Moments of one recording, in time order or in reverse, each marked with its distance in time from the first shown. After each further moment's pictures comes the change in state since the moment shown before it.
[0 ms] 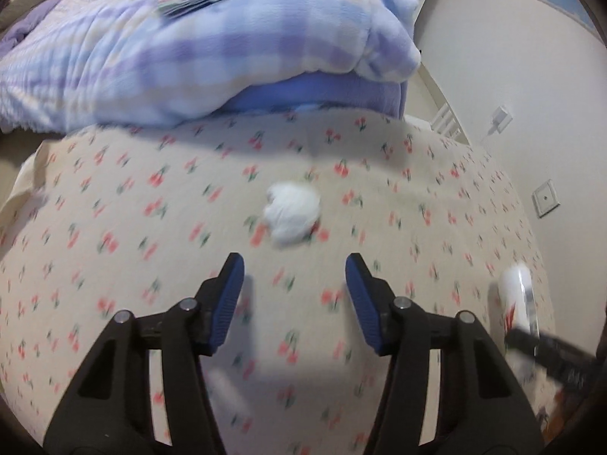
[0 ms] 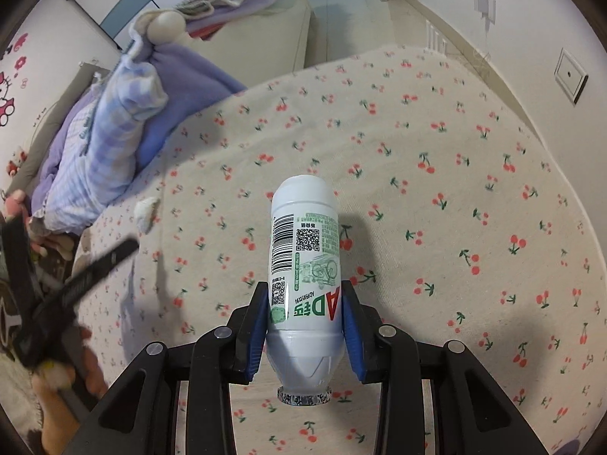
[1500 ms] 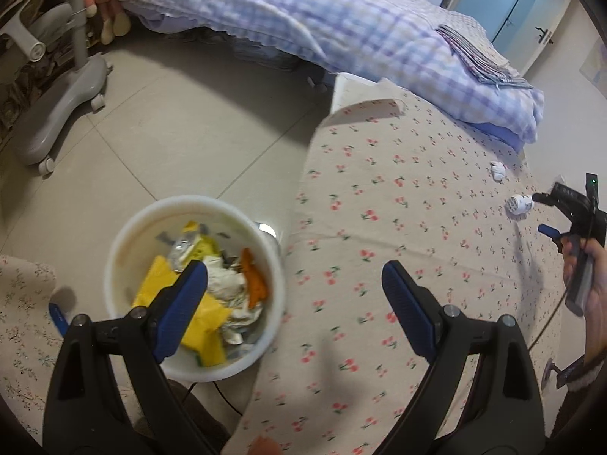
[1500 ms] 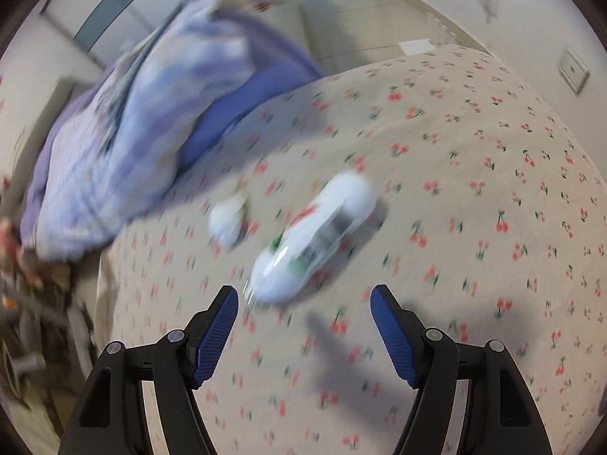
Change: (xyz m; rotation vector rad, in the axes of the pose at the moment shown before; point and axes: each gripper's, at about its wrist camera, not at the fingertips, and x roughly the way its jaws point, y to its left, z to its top) left arm -0.225 0.279 -0.160 -0.346 0.049 0.195; right arm 0.034 0.137 0.014 0.131 -0.001 -0.054
